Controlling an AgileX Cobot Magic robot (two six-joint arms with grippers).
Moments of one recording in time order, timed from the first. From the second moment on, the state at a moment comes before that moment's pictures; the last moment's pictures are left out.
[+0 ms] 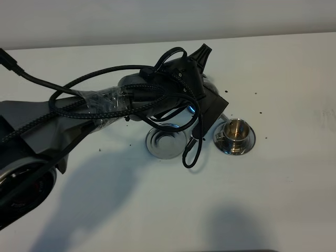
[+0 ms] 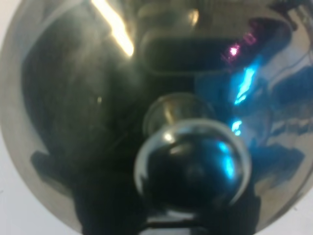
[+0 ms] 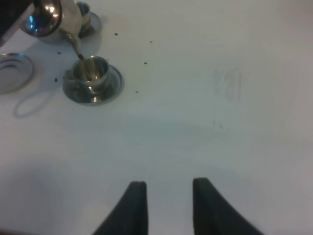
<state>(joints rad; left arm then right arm) -0.79 2.19 -1.64 0.86 0.60 0.94 0.12 -0.01 -0.49 0.11 1.07 -0.09</state>
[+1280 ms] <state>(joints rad) -0.79 2.19 -1.64 1.05 0.50 0.91 0.12 -0.01 -0.49 0.11 1.07 -0.09</state>
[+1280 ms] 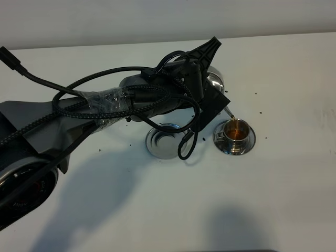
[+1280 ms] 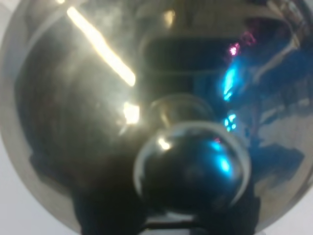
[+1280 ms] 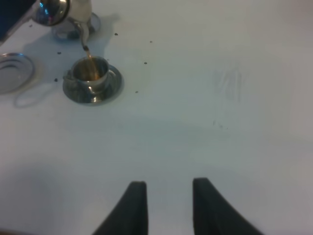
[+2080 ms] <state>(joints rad) -0.79 2.19 -1.64 1.11 0.47 0.91 0.12 -0.01 -0.49 0.11 1.07 -0.09</state>
